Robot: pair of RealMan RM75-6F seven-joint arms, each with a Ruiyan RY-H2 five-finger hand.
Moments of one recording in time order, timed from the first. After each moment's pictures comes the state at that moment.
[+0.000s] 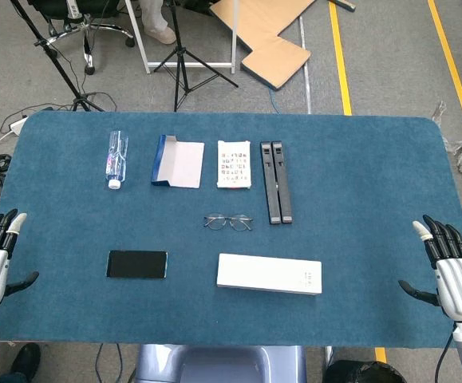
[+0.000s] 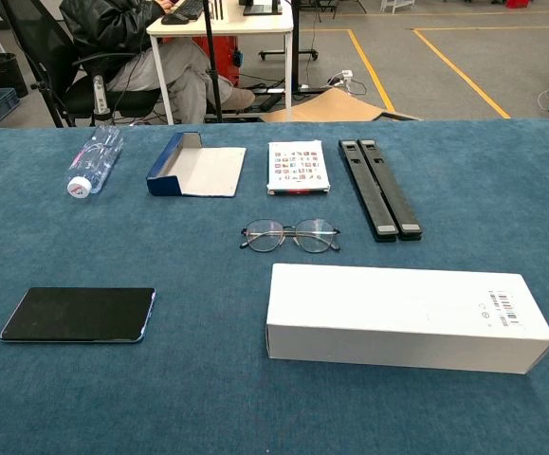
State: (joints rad) left arm -0.10 -1.09 -0.06 -1.81 1.45 1.51 0.28; right arm 0.09 -1.07 0.07 -1.65 -1.57 1.53 0.09
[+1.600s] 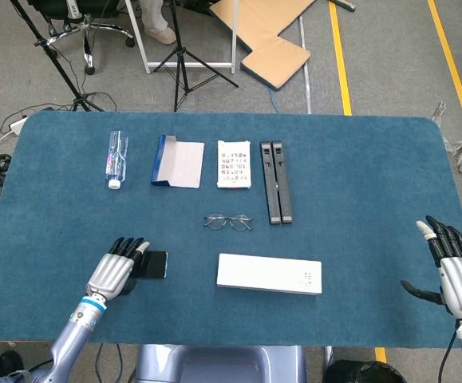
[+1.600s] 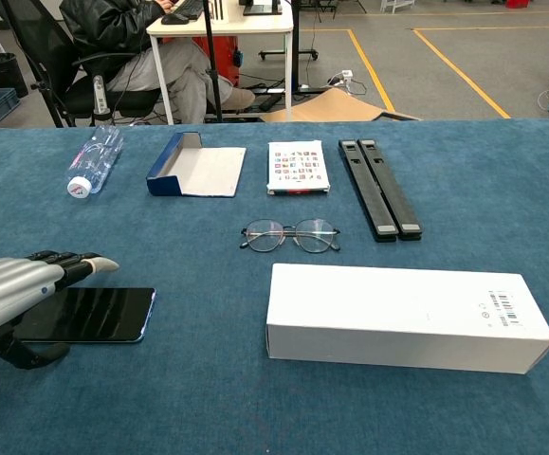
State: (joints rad) left arm -0.38 -1.59 -0.03 -1.51 1.25 1.03 0.51; right arm 0.09 -1.05 0.07 -1.63 -1.53 1.49 0.17
